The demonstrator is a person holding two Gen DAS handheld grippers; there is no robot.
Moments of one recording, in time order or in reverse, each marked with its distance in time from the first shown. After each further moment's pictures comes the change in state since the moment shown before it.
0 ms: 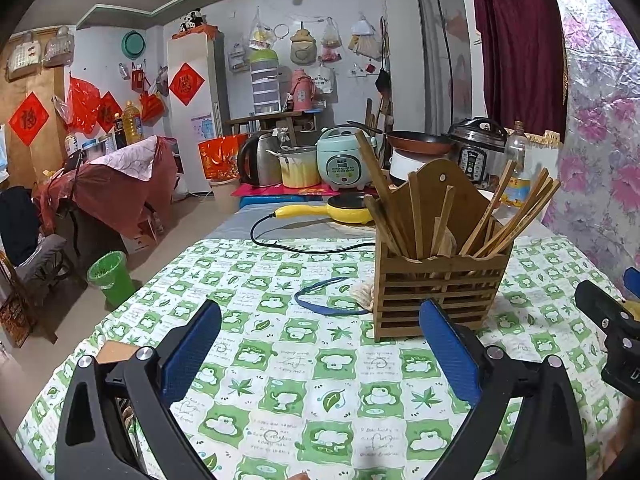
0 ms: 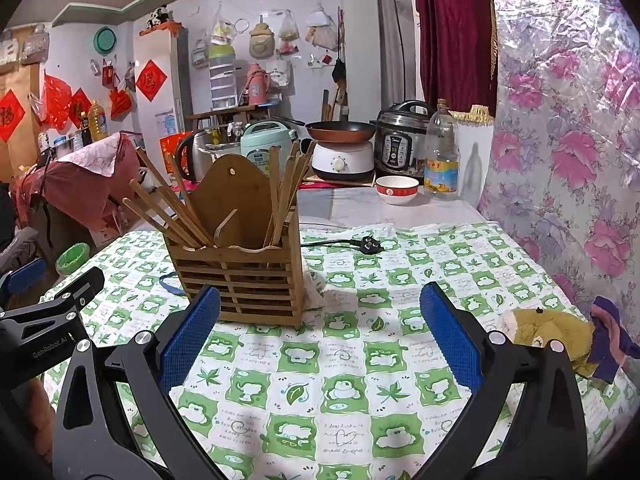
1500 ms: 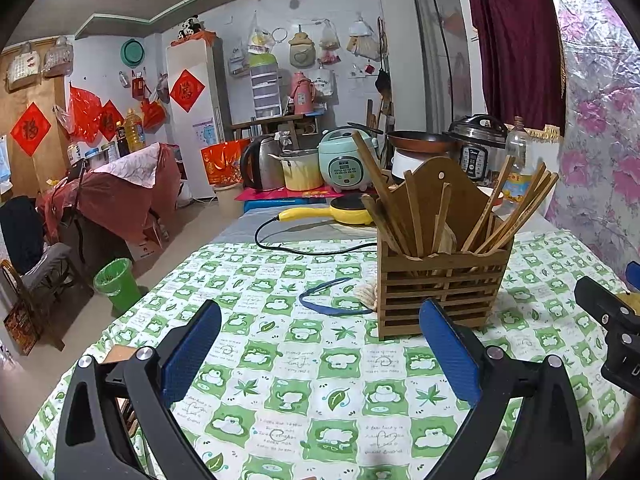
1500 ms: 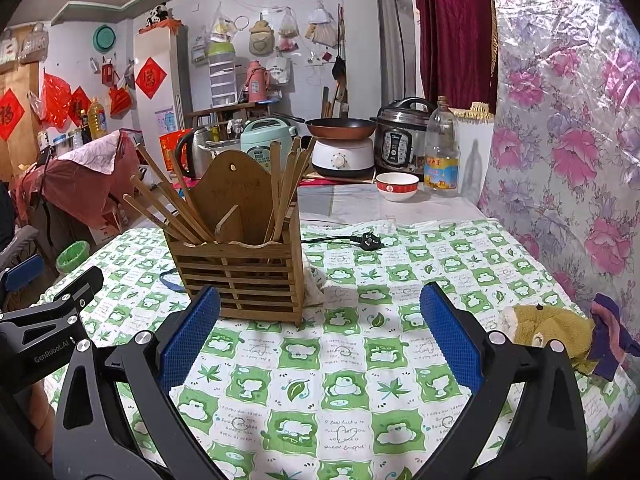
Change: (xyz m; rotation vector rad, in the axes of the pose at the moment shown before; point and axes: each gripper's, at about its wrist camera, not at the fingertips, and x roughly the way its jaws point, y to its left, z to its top) left arm -0.003 0.001 -0.002 0.016 -0.004 0.014; right arm 0.000 0.002 -0.001 0.000 0.011 -0.001
